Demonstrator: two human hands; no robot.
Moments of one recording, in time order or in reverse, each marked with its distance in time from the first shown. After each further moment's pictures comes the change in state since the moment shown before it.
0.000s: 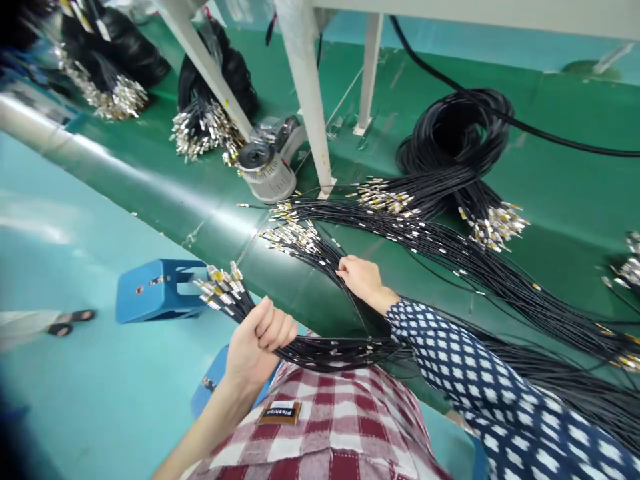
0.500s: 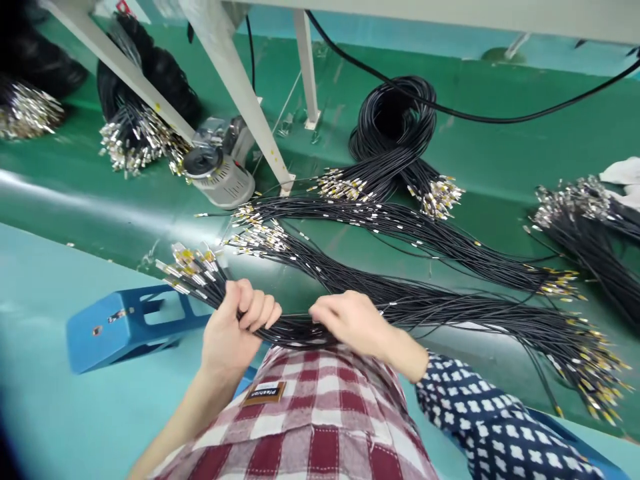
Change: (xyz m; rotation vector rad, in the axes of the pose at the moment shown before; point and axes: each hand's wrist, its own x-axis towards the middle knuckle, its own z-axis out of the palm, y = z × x) left_hand 0.001 0.010 0.039 0.107 -0.168 0.002; right_hand -0.124 -0.028 -0.043 0.320 -0.056 -0.156
